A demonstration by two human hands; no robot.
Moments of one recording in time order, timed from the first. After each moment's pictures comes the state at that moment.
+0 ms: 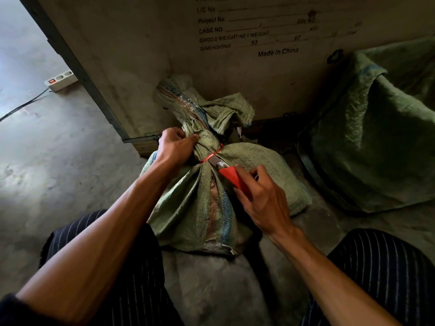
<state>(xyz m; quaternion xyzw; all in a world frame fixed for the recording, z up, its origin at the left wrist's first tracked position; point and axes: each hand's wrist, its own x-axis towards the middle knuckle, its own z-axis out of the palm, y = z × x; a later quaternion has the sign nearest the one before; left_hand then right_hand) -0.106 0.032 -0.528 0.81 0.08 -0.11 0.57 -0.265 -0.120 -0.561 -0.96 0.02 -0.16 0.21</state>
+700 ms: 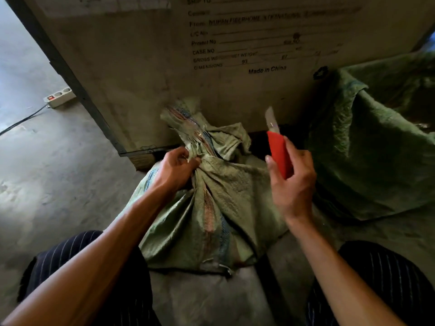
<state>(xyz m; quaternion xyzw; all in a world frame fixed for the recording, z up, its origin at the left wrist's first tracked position) -0.135 0.032 -0.529 0.80 -0.02 -0.16 0.58 -0.251 -0.164 -0.527 -0.84 0.20 -0.36 0.35</state>
